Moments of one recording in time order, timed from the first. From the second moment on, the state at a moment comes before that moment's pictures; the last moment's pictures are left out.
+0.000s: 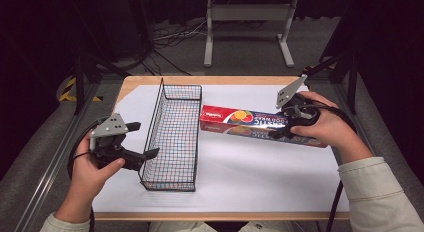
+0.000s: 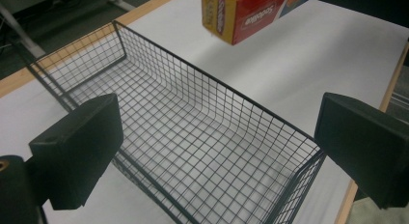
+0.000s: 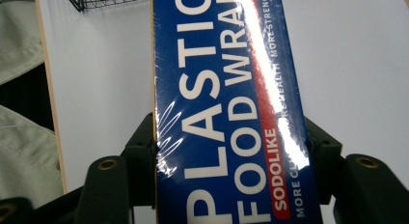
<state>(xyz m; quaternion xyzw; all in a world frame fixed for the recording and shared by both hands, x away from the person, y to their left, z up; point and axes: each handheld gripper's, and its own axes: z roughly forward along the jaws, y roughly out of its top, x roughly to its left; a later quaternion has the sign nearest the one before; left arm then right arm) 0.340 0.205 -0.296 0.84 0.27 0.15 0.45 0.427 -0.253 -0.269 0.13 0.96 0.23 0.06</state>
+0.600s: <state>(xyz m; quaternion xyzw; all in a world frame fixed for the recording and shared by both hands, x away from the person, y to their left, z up) 0.362 0.145 -0.273 0.87 0.18 0.11 0.45 0.416 -0.217 -0.275 0.11 0.97 0.23 0.04</state>
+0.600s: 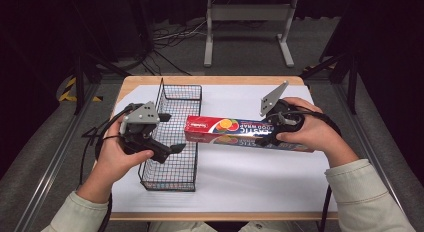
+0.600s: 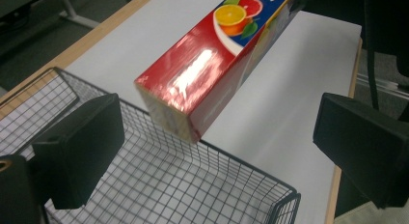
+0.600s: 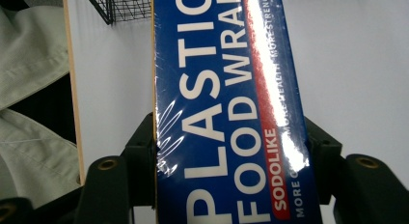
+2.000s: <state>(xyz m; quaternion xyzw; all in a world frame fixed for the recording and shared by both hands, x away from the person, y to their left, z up) 0.408 0.062 -0.274 0.93 0.08 0.03 0.36 0.406 -0.194 -0.271 0.09 0.97 0.23 0.03</state>
